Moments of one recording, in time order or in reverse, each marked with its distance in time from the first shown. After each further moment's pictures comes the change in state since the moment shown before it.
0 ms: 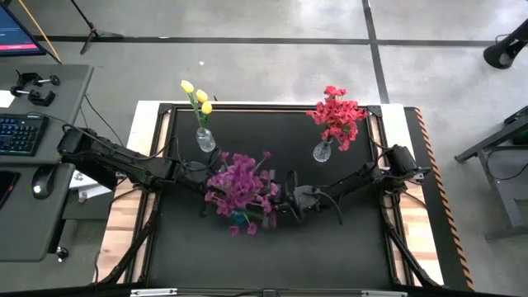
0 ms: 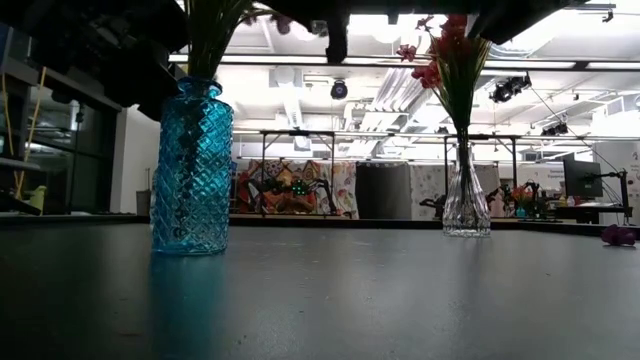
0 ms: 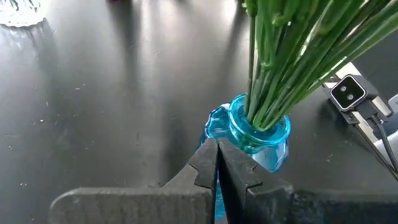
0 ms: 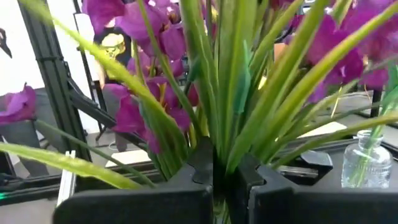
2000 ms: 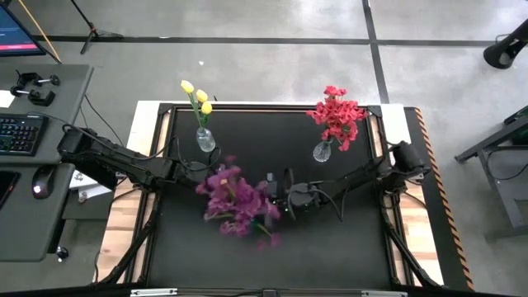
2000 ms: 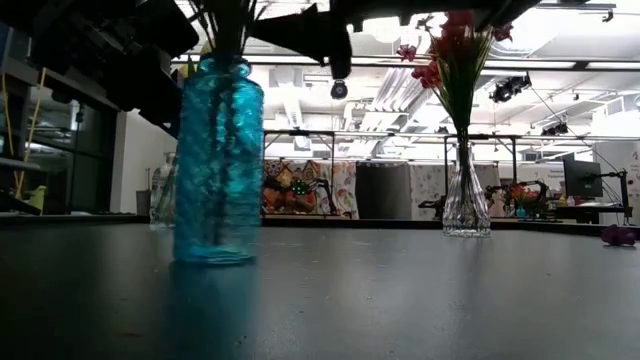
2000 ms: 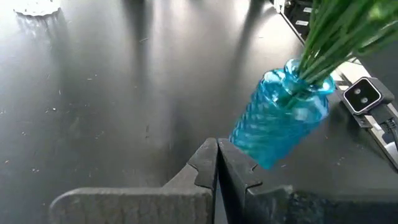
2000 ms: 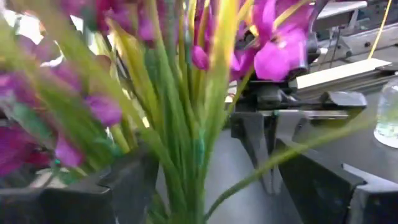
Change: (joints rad) left arm 0.002 0.000 0.000 -0.012 -0.034 -0.033; right arm -0.021 -0.077 -0.002 -0.265 -0.137 0.223
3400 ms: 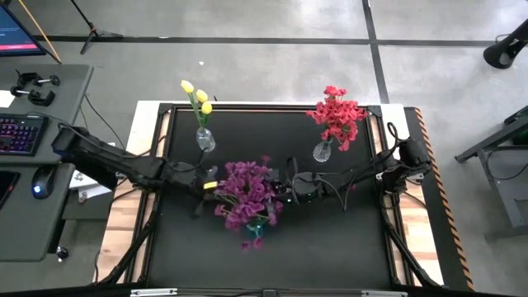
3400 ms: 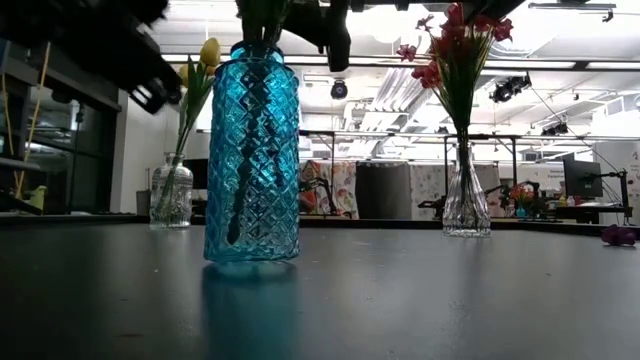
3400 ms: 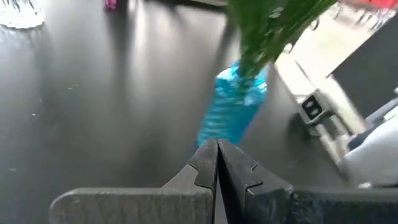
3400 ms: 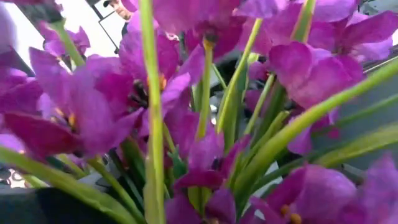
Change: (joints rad) left arm -0.093 -0.182 0.001 -0.119 -0.026 -0.083; right arm -0.052 -0.068 0.001 -0.021 -0.107 0.224
